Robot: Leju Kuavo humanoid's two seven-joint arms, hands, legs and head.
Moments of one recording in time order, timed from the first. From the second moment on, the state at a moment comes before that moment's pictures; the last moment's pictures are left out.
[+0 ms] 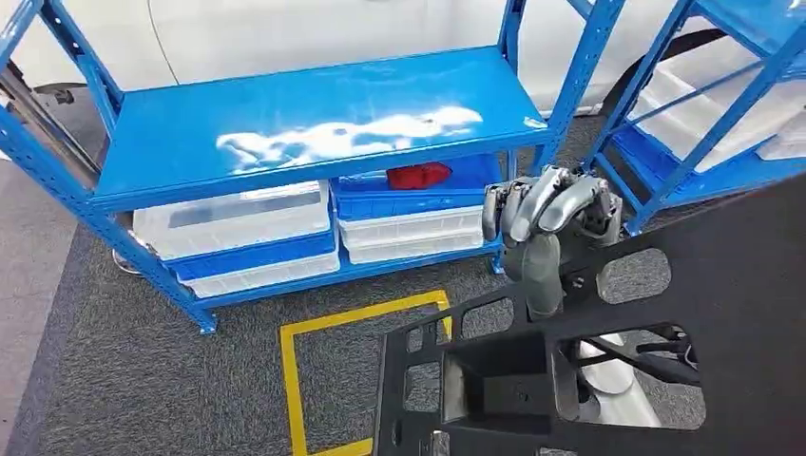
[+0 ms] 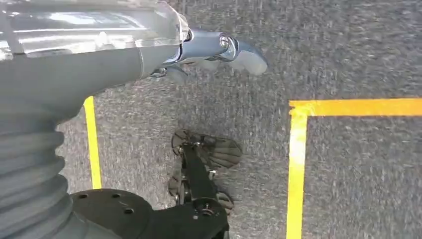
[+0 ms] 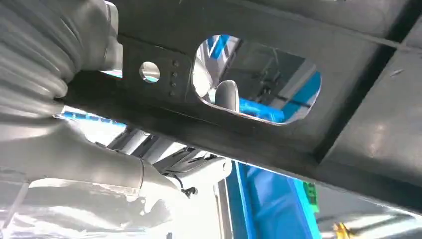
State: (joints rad) left arm -0.06 -0.05 0.98 -0.22 -0.55 -0.01 -0.36; right arm -0.44 -0.10 0.50 -1.97 -0.26 0.10 -0.62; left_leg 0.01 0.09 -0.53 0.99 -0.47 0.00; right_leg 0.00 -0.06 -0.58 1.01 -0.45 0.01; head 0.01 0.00
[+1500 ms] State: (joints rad) left arm -0.04 -0.04 1.05 -0.22 -0.54 0.10 -0.24; right arm -0.21 -0.28 0.35 -2.09 -0.20 0.08 -0.70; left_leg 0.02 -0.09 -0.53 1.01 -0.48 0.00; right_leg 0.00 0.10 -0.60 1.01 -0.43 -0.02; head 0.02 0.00
